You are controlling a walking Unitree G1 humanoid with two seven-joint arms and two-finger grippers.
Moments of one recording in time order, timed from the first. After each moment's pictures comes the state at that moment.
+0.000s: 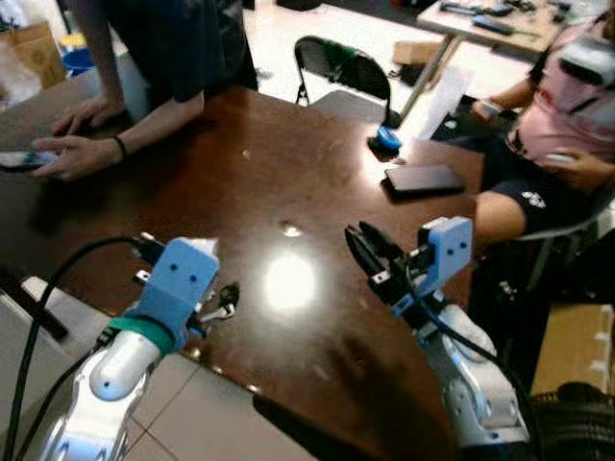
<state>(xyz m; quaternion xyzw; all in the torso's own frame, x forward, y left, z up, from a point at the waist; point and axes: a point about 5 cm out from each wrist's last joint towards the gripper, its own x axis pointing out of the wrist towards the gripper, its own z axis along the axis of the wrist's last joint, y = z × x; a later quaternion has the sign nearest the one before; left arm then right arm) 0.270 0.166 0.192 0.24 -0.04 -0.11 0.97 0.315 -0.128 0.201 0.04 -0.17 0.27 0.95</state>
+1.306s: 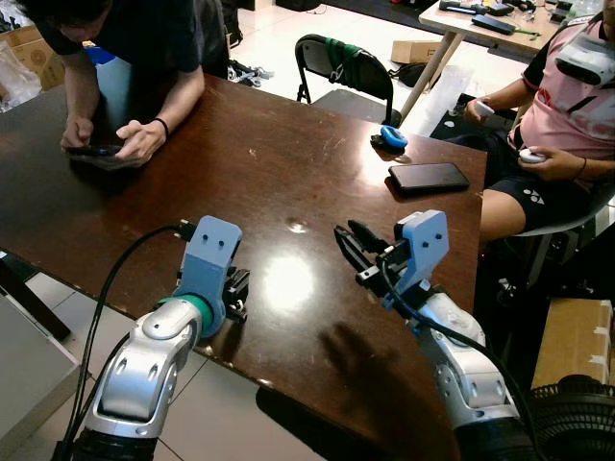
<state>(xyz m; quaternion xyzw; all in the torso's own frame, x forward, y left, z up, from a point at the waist) 0.317 0.136 0.175 0.09 0.11 -0.13 0.98 0.330 -0.125 0.201 -0.02 -0.17 0.28 0.94</state>
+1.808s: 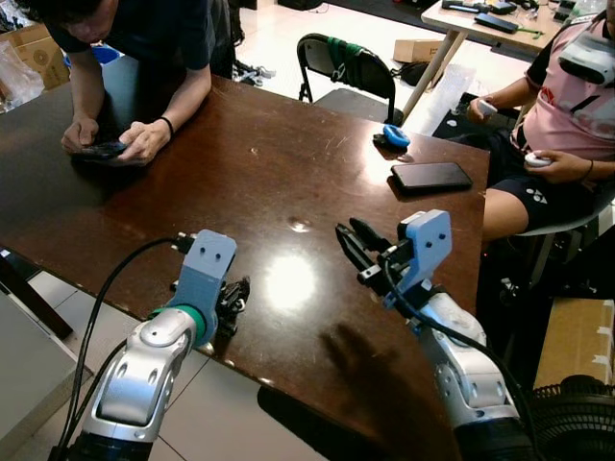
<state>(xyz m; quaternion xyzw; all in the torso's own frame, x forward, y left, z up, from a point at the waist) 0.314 0.144 0.162 0.11 0.14 -0.12 0.98 0.331 -0.127 0.201 -0.01 -0.17 0.28 0.95</state>
